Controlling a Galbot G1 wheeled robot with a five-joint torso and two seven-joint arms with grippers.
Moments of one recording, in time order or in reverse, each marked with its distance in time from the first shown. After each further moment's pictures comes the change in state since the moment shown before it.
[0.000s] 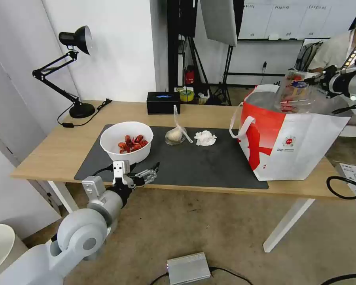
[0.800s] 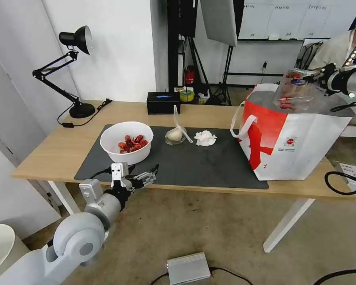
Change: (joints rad) left arm 0.050 0.002 -0.033 -0.029 0.004 0.000 0.000; right arm 0.043 0.015 -0.004 -0.041 0.009 0.003 -0.004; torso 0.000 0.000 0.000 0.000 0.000
